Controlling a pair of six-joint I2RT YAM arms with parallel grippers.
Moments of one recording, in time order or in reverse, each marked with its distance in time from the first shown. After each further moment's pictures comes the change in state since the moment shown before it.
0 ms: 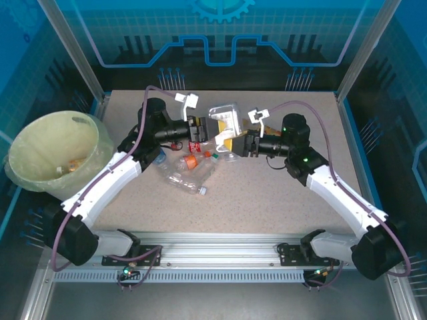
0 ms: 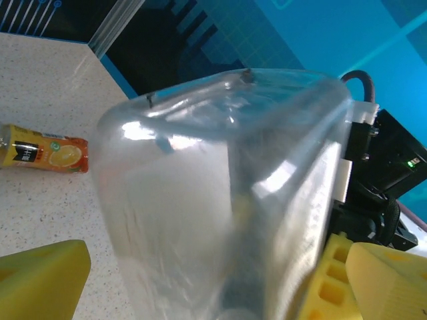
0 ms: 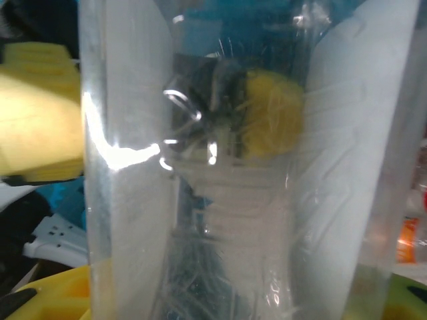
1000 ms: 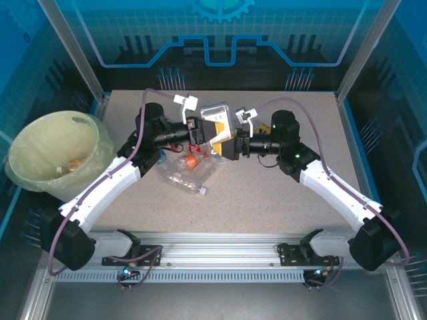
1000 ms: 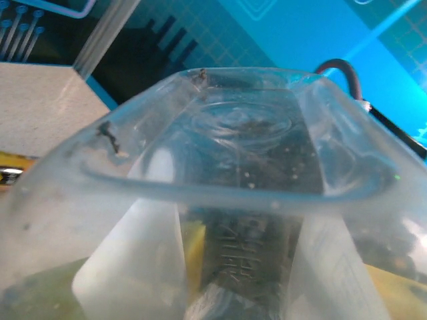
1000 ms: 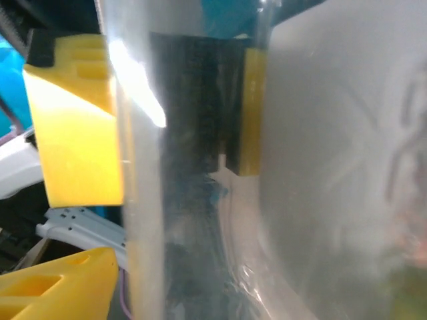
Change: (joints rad) left arm -0.019 -0.050 -0.058 0.065 -0.059 0.023; right arm 0.069 0.055 0.070 -0.070 0.027 -0.082
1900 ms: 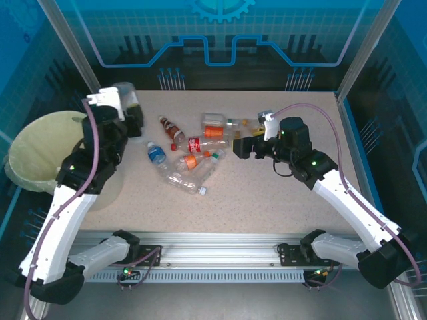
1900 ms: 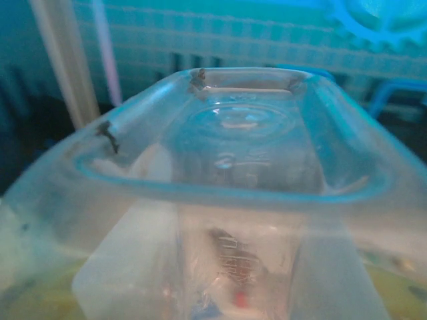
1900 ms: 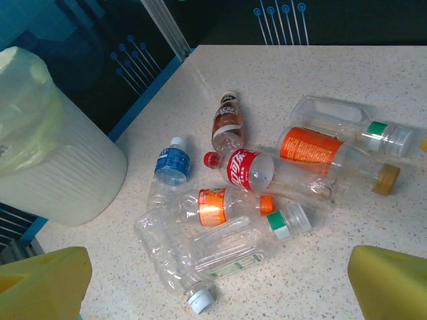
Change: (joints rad) left arm 0.133 -0.280 0.294 -0.753 -1.207 0.444; right arm -0.028 -0.142 0.003 -0.385 0.565 -0.189
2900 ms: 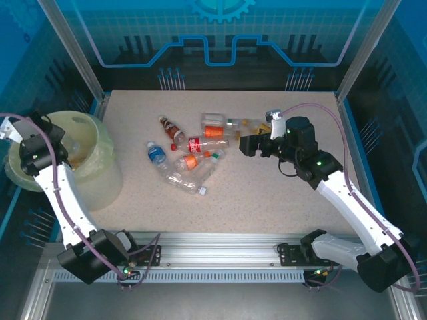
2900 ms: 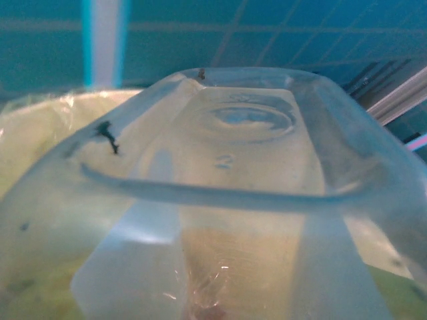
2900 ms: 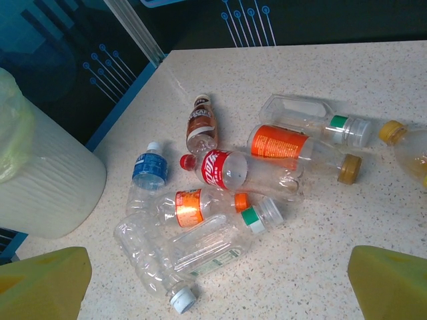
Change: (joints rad) left arm 1.002 0.161 -0.108 0.017 0.342 -0.384; right arm -0.053 -0.026 0.000 -0.050 0.022 0.011
